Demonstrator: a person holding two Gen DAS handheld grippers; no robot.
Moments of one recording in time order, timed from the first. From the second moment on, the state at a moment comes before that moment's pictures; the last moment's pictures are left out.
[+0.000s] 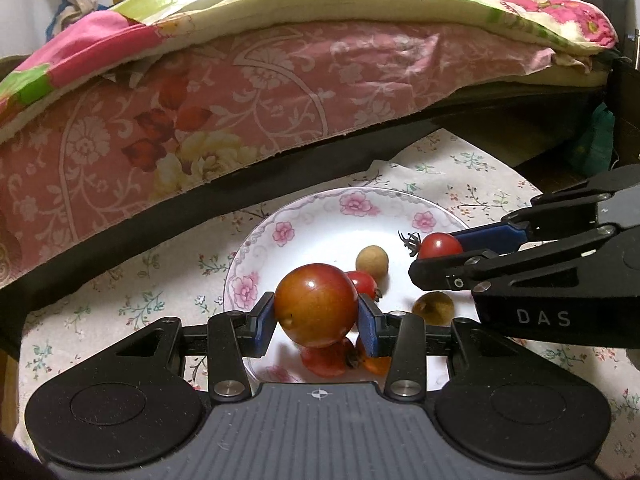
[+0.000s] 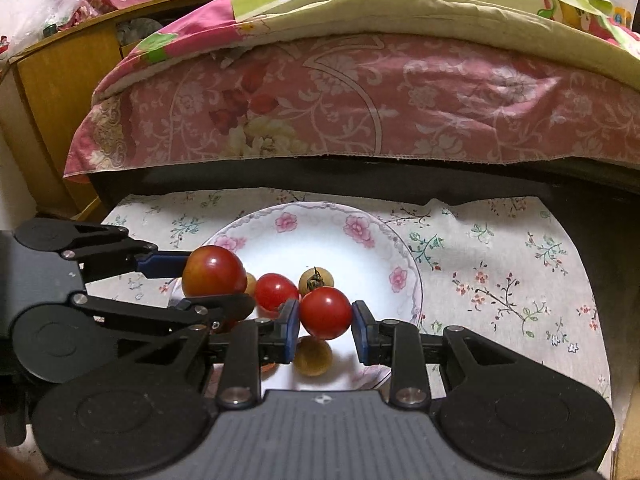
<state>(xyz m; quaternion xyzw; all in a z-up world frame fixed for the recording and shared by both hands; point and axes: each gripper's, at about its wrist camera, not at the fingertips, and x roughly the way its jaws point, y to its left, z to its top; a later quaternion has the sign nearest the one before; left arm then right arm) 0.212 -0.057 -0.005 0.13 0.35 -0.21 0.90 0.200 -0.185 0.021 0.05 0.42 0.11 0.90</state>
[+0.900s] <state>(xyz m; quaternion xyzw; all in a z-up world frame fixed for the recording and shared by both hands) 0.209 -0.043 0.022 0.12 0.33 -0.18 0.92 0.198 -0.186 0.027 0.06 0.40 0.10 0.91</state>
